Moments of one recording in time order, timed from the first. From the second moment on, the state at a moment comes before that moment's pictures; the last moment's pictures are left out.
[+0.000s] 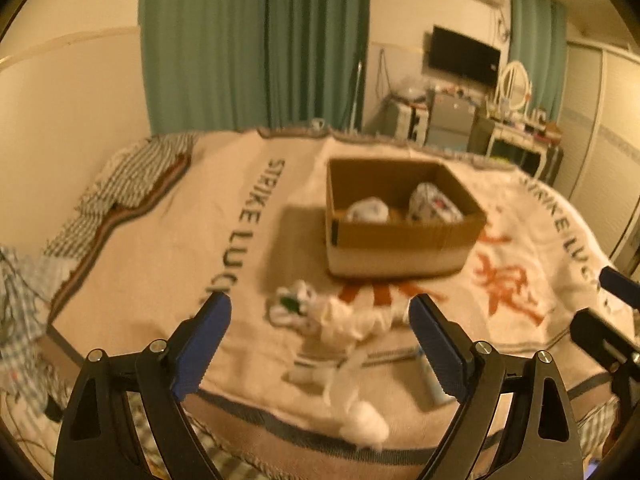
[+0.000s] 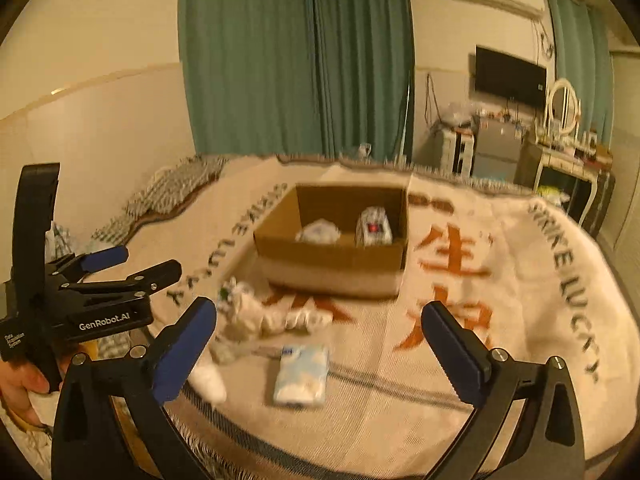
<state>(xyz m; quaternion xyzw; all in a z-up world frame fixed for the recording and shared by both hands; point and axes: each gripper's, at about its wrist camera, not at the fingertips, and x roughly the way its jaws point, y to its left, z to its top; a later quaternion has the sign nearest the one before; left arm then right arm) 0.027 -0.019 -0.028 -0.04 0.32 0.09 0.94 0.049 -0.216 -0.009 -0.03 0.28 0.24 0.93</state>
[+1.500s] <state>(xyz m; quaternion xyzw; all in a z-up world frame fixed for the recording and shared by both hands) 0.036 -0.020 -0.089 -0.03 0.40 -0.05 0.91 0.067 -0.174 -0.110 -0.06 0.38 0.24 0.89</state>
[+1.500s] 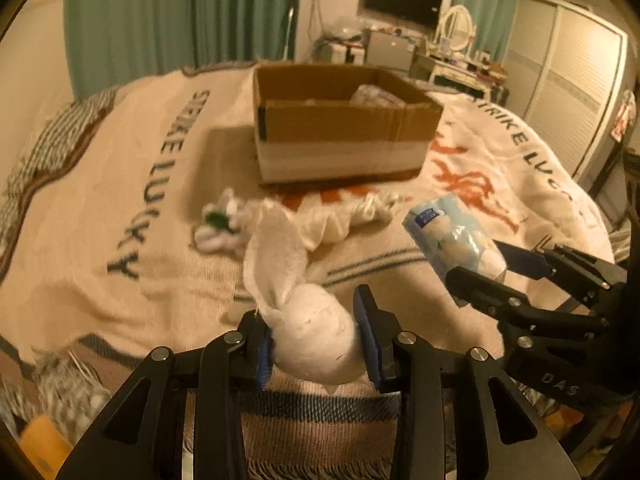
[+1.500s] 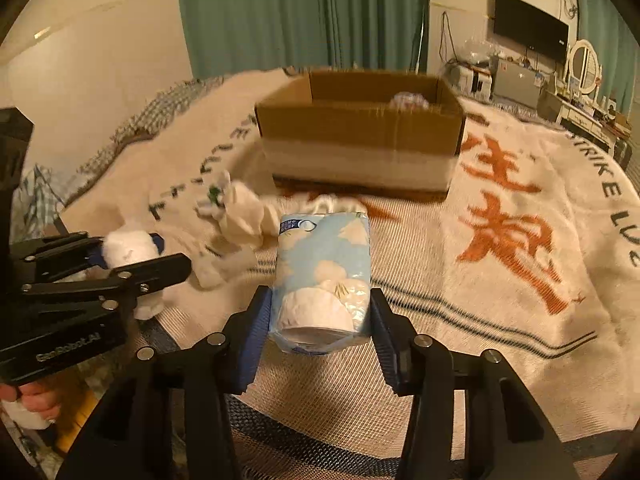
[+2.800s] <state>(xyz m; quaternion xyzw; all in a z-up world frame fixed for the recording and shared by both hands) 0.303 -0.029 -0.049 0.04 0.36 -0.09 0.93 0.333 -0.166 -0.036 0.00 0.30 0.26 0.92</state>
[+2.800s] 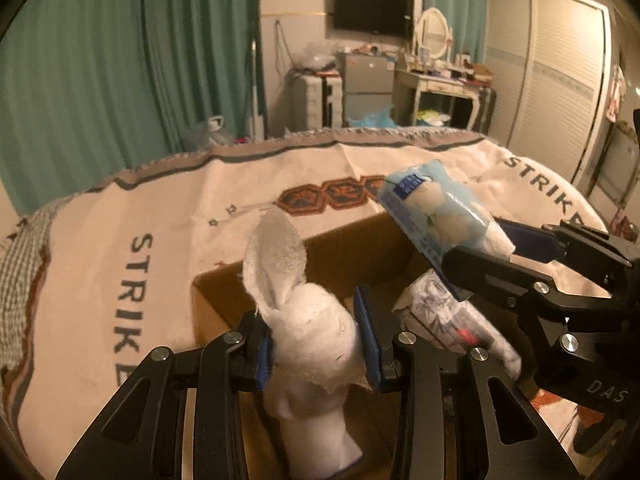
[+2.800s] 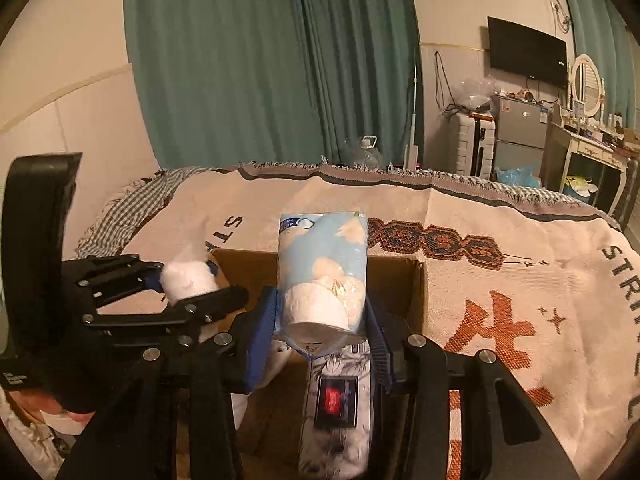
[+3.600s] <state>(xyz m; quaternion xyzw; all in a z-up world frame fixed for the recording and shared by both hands) 0.158 -0.001 0.095 0.05 0.19 -0.03 0.98 0.207 -0.192 0.095 -0.02 0.20 0.23 0.95</state>
